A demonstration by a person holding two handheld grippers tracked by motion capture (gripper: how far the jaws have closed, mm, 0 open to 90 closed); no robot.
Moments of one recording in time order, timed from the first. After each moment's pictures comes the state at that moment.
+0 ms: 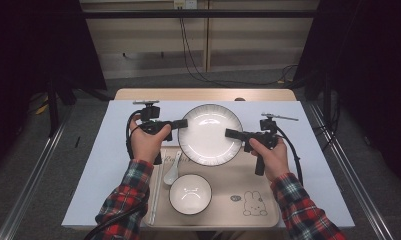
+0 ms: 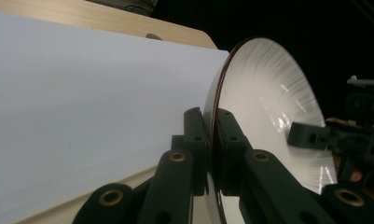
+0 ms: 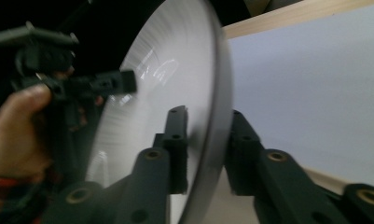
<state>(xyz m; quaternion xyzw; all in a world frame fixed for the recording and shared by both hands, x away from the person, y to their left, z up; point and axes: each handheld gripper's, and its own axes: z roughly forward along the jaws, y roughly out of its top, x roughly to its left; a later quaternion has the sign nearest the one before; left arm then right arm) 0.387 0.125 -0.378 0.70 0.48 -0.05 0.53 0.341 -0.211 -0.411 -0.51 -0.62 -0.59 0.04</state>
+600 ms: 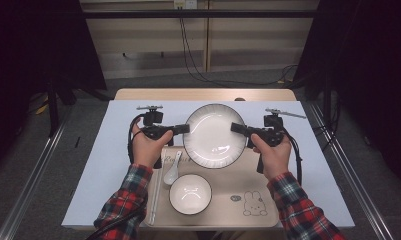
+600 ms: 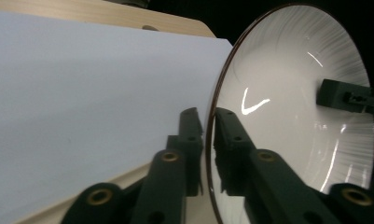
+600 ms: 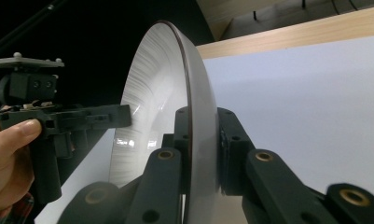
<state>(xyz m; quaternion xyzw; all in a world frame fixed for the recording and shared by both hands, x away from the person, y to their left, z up) 0.384 0.123 -0.392 0.72 0.45 -0.03 0.53 0.327 -0.207 -0.380 -0.55 -0.62 -0.56 -0.05</state>
